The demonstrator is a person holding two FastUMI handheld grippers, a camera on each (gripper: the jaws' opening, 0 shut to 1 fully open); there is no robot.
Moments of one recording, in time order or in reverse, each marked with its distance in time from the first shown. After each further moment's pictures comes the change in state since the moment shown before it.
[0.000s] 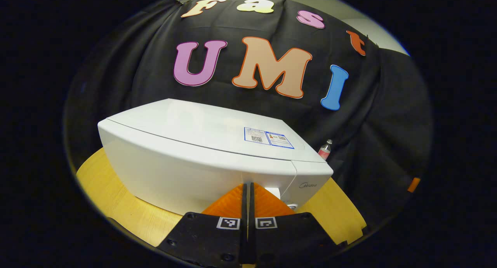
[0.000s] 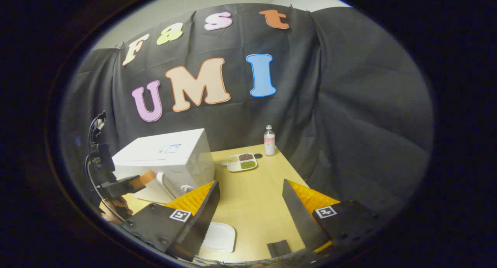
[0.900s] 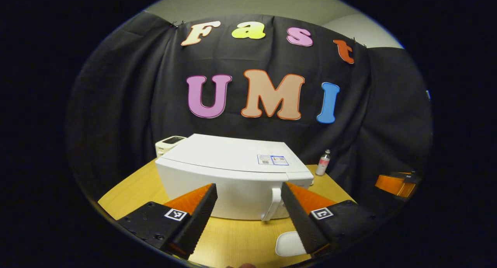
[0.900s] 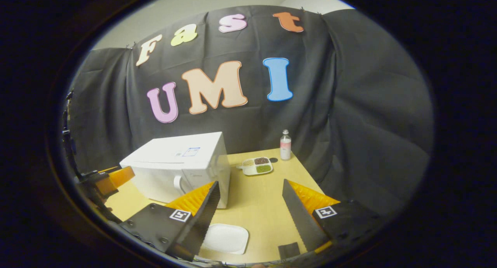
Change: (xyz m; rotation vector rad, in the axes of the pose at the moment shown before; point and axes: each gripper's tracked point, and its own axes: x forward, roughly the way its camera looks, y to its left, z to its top) left arm -0.138 0.013 0.070 0.116 -0.163 0.099; right arm -0.004 0.033 0.010 -0.027 -0.013 0.096
